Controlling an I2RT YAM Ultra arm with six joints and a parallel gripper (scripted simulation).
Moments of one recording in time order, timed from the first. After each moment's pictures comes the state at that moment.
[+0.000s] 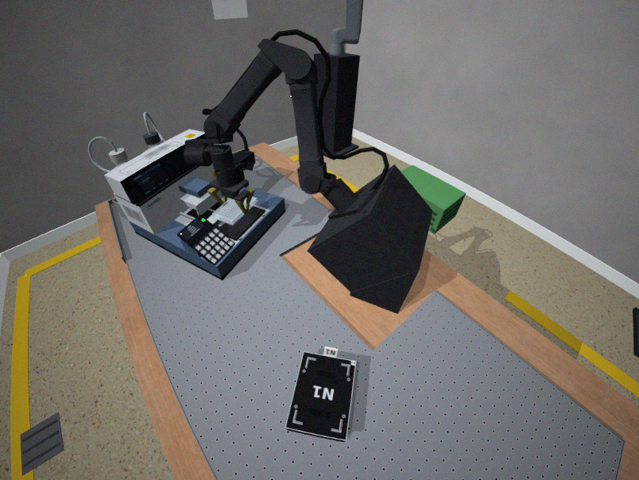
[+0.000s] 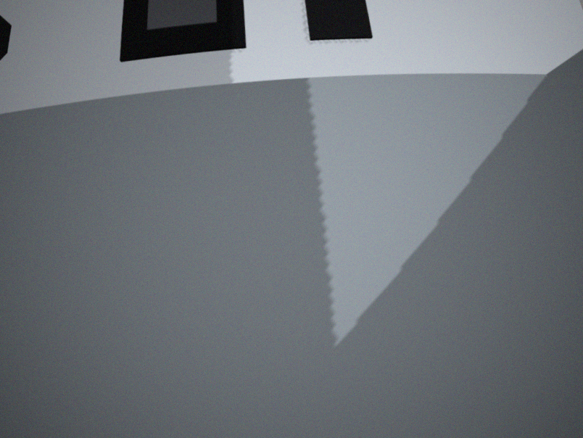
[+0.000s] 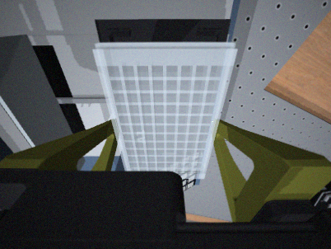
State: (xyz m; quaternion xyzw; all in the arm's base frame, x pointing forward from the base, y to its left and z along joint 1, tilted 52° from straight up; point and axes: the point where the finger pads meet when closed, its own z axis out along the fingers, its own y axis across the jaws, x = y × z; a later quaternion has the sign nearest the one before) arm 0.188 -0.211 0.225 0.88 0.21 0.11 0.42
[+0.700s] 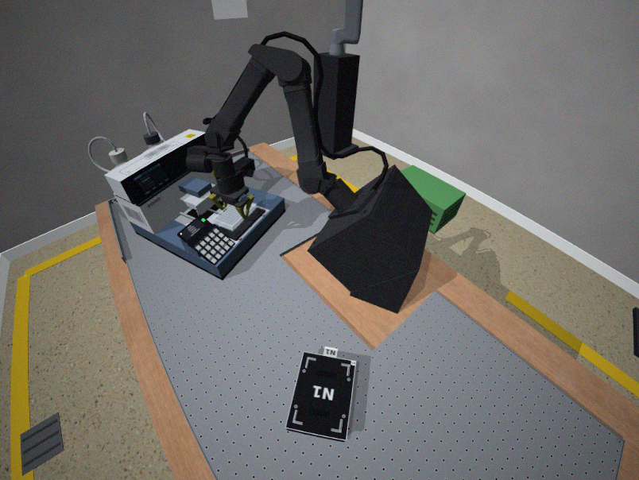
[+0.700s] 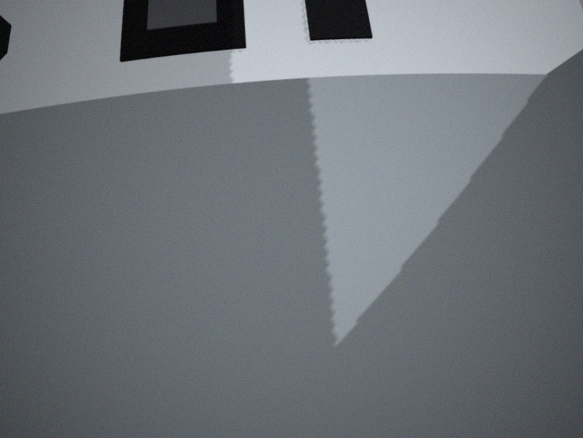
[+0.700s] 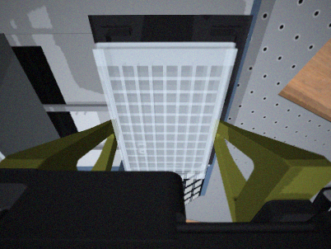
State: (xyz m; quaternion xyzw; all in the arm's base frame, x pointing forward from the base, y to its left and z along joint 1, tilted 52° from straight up) arm 0.200 -0.229 0.215 0.87 0.22 0.11 0.42
